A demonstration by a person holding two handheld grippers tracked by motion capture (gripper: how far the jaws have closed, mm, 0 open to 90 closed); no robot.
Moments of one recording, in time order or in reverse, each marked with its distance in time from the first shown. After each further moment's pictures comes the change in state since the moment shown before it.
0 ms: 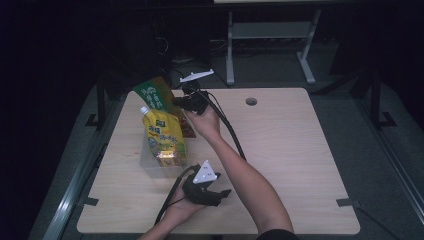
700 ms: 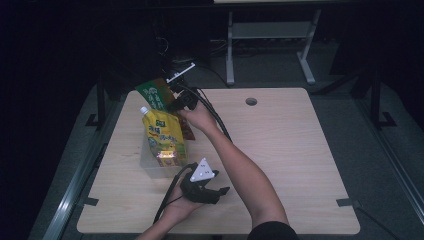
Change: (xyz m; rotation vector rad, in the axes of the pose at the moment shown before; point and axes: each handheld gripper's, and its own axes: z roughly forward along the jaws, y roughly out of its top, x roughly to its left) left arm 0.006 0.002 -0.007 -0.014 0.016 0.003; right arm -0.001 0.019 0.035 0.245 0.036 -0.060
